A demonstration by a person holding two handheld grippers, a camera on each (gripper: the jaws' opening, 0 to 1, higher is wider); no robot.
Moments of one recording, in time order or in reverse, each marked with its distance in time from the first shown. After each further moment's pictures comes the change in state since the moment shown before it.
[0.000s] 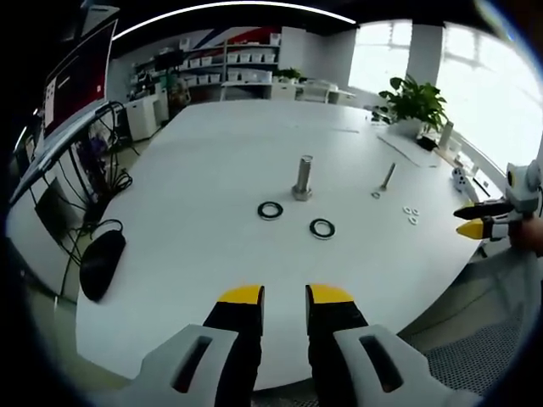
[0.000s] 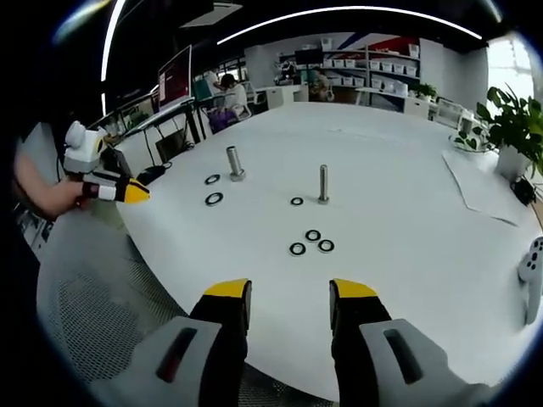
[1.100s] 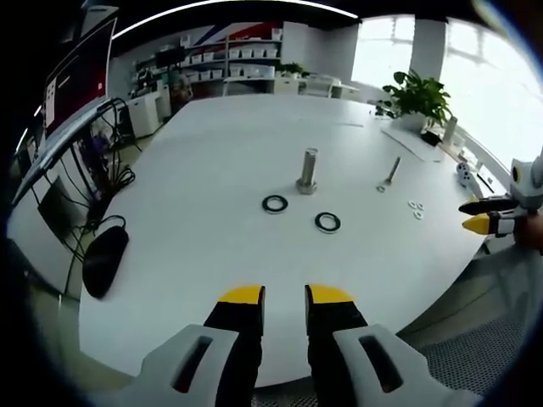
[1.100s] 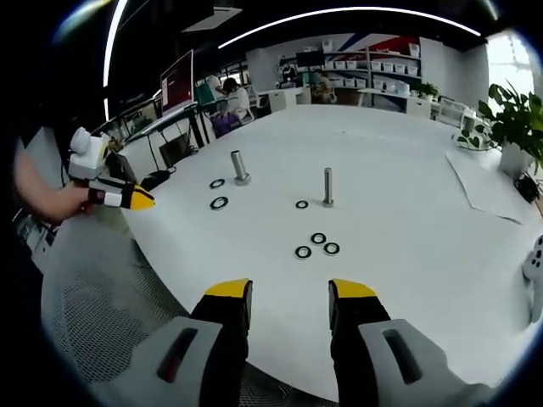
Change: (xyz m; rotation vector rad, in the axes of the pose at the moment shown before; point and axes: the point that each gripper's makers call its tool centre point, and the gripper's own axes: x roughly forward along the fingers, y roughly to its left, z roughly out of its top) left arm 0.002 0.005 -0.005 0.003 0.029 0.022; right arm 0.000 0.004 0.003 0.016 -0.017 0.025
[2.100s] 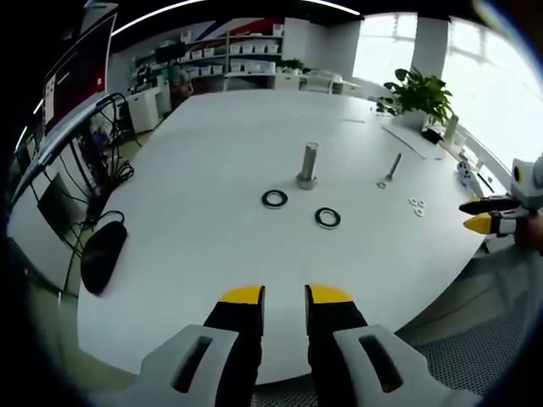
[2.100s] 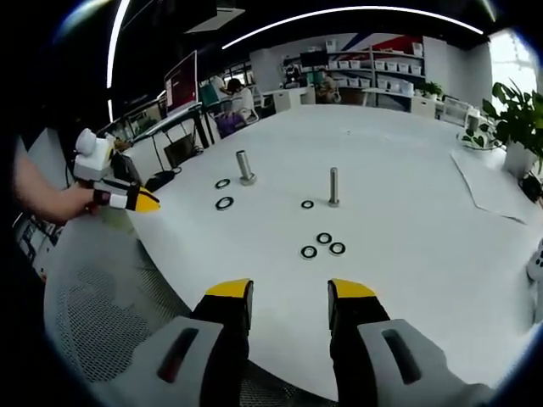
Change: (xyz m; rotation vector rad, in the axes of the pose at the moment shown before) left arm 0.001 -0.001 -0.004 -0.008 0.023 -0.003; right arm 0.000 0.005 -0.001 0.004 0.002 0.027
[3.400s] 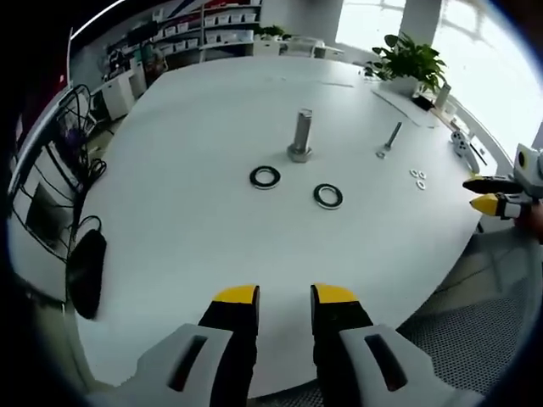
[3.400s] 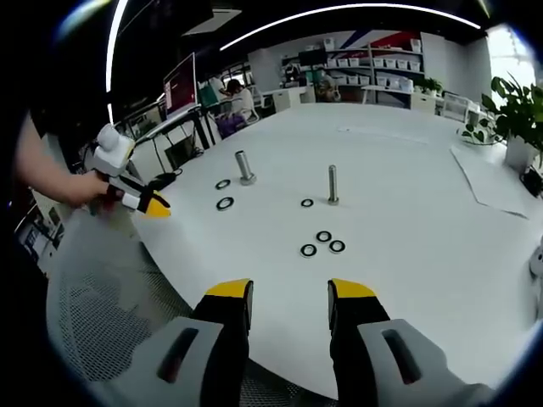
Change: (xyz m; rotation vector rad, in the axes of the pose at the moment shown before) left arm 0.029 0.007 0.001 0.076 0.191 -0.077; right arm -0.001 -0.001 -0.001 0.019 0.000 0.014
